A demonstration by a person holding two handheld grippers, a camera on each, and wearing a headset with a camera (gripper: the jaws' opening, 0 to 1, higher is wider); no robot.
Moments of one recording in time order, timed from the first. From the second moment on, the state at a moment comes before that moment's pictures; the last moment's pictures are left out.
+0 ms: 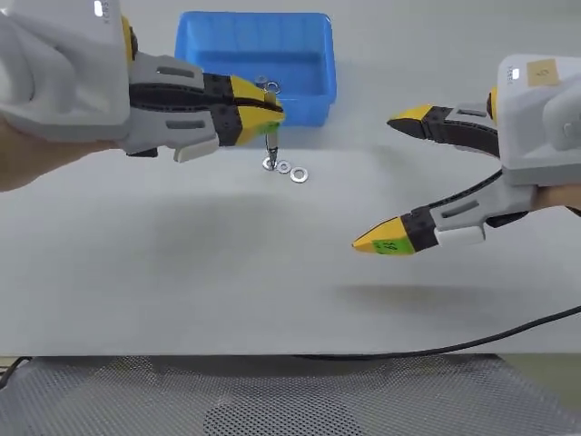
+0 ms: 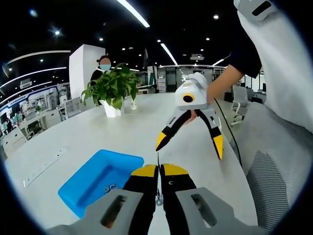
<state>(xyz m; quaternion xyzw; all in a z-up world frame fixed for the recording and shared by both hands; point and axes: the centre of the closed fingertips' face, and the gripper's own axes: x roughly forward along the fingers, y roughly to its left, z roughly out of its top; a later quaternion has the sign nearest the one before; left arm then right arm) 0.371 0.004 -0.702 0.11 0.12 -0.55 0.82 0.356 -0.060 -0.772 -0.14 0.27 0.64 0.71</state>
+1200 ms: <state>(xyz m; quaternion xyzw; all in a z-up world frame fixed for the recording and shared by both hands) 0.374 0.009 -0.709 0.08 0.14 -0.55 0.82 0.362 0.029 -0.760 -0.15 0.23 0.71 0.65</state>
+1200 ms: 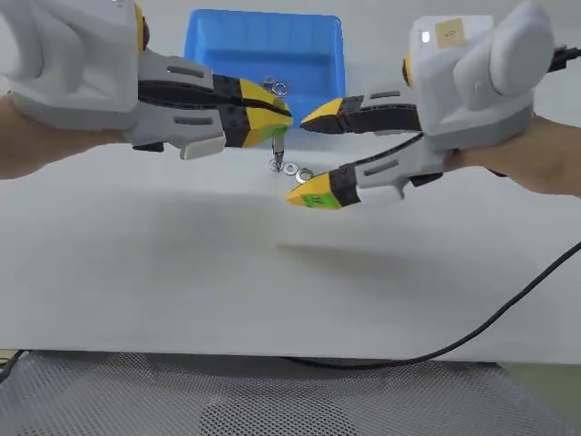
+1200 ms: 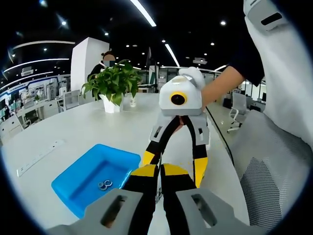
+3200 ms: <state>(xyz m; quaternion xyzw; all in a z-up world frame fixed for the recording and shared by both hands) 0.380 0.014 -0.712 0.07 0.17 -0.54 0.82 0.360 0.049 -0.773 -0.22 0.20 0.73 0.61</state>
